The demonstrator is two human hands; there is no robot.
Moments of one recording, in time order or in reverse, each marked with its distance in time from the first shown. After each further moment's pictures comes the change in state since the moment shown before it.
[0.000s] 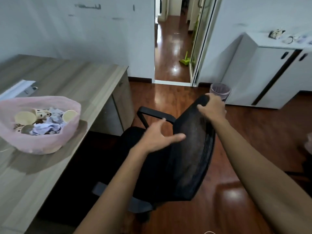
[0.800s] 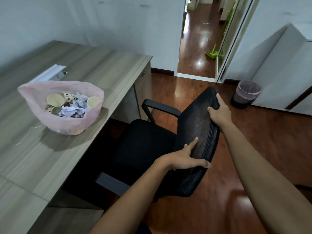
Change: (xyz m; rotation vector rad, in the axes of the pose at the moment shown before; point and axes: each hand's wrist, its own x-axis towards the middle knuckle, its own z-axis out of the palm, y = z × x) left_hand 0.004 -0.044 0.064 -0.108 -0.529 -0.248; right_hand -0.005 -0.013 0.064 0.342 -0.216 0.057
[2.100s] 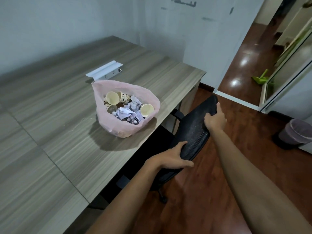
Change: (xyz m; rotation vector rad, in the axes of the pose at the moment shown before) left_hand -0.105 -0.145 -0.195 -0.110 0.352 0.015; right_hand -0.016 -0.192 0.237 0.036 -0.039 -0.059
